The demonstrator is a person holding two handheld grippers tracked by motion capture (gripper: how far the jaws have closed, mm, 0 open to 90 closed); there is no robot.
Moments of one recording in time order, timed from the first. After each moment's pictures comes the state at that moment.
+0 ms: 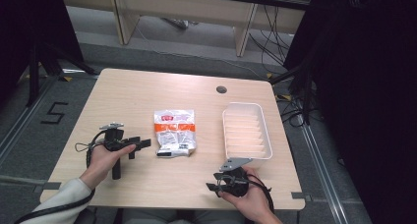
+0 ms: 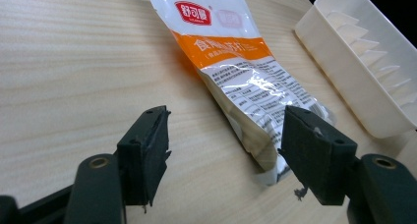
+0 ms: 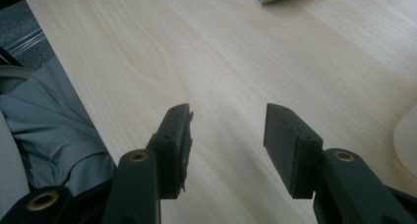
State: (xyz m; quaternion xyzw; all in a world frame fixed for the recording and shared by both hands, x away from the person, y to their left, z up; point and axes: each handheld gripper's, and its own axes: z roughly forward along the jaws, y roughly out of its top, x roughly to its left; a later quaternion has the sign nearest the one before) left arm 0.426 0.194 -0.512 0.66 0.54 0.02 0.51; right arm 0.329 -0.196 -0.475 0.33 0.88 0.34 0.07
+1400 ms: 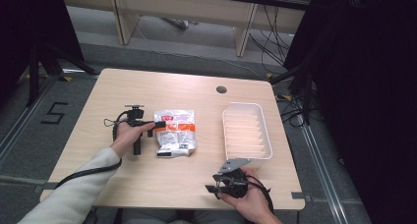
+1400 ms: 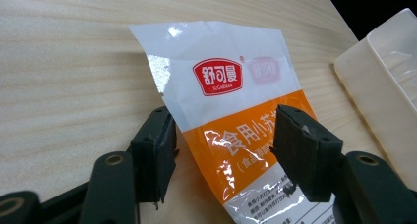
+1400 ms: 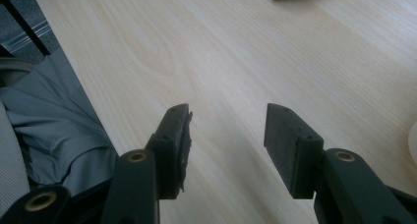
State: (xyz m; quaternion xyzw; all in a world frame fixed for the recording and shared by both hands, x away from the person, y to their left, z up) left arm 0.516 0.158 -0.524 0.66 0.57 0.00 0.49; right arm 0.325 -0.191 -0.479 0.33 0.88 0.35 0.05
